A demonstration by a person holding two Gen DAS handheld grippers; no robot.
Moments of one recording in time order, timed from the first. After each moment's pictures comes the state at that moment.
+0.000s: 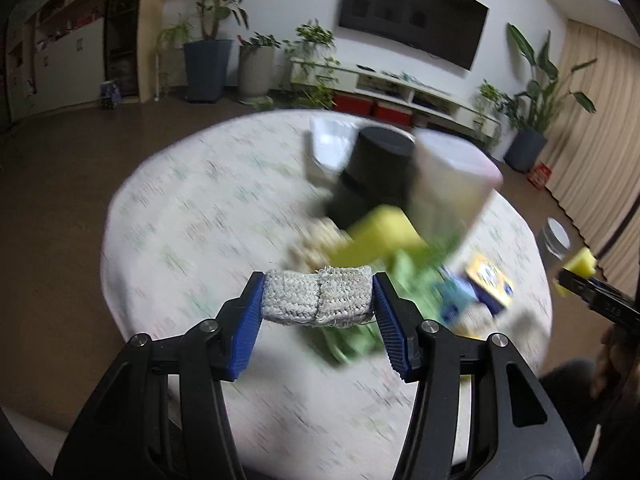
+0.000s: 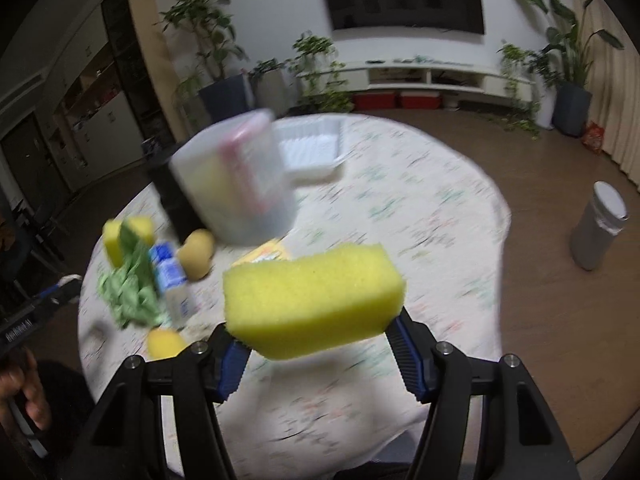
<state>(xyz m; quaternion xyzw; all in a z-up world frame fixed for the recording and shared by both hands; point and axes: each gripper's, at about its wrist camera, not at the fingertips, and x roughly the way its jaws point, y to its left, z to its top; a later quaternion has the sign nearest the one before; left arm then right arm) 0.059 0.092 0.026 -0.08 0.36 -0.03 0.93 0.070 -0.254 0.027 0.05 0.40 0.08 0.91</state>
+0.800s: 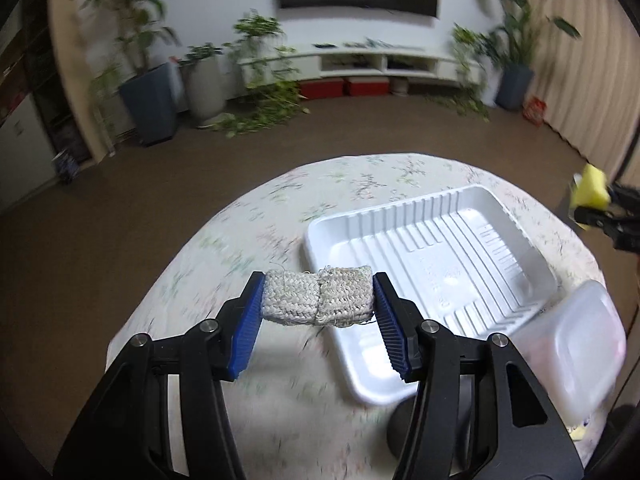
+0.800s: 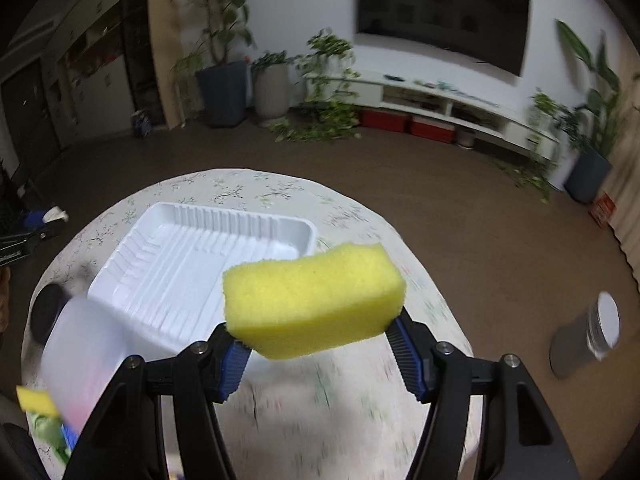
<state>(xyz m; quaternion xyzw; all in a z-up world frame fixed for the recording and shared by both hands) 0.350 0.072 0.045 0.07 0.40 -0.10 0.91 0.343 -0.239 0.060 -0.06 0.42 0.12 0.90</state>
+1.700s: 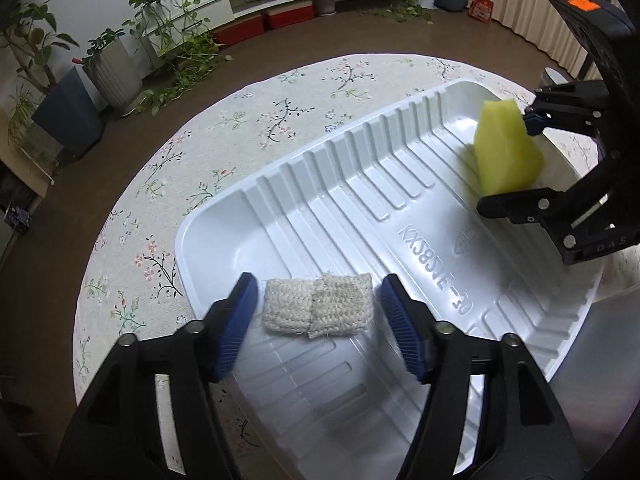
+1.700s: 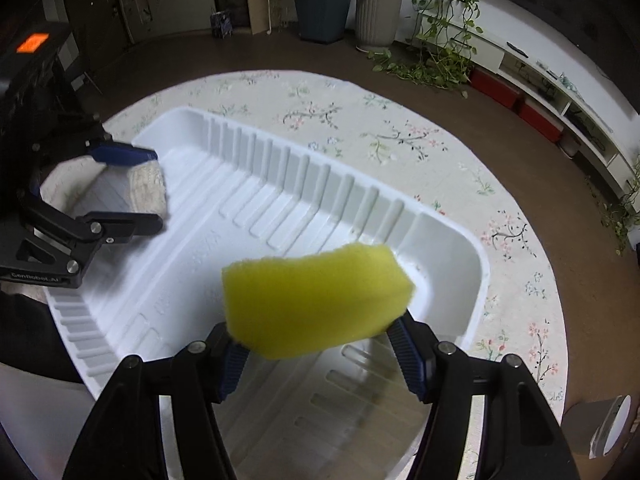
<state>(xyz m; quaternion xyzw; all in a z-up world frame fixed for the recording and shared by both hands) 0.422 0.000 -0.040 0.17 0.50 -0.19 0.83 0.432 -0.152 -0.040 -0.15 0.51 0.25 0.81</state>
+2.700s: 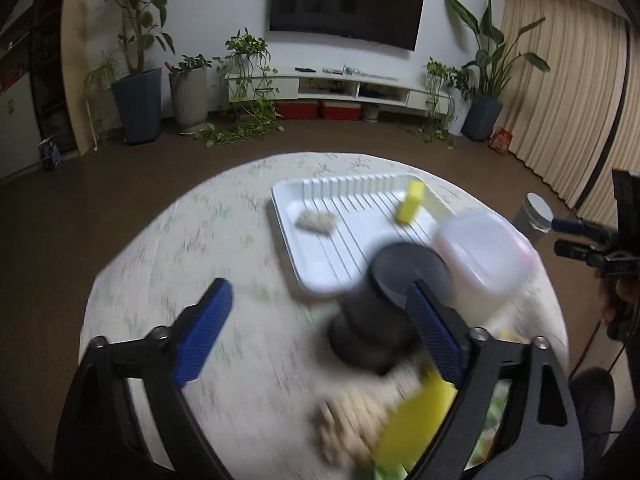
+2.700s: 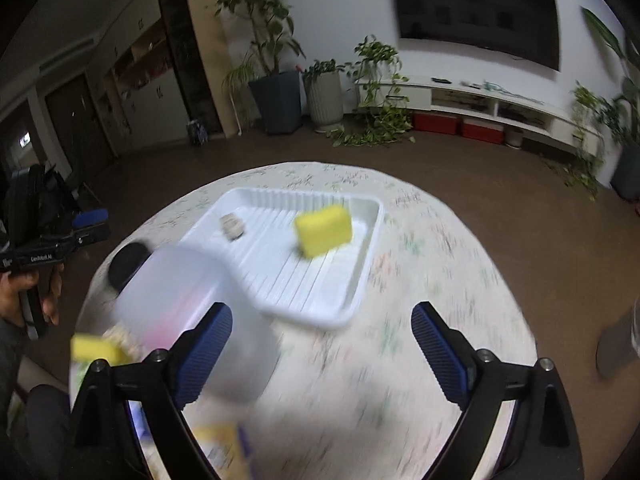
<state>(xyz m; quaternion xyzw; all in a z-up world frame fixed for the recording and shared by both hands) 0.190 0.093 0.060 0.00 0.35 -0.14 0.92 0.216 -0.254 0.067 0.01 0.39 0.20 0.90</state>
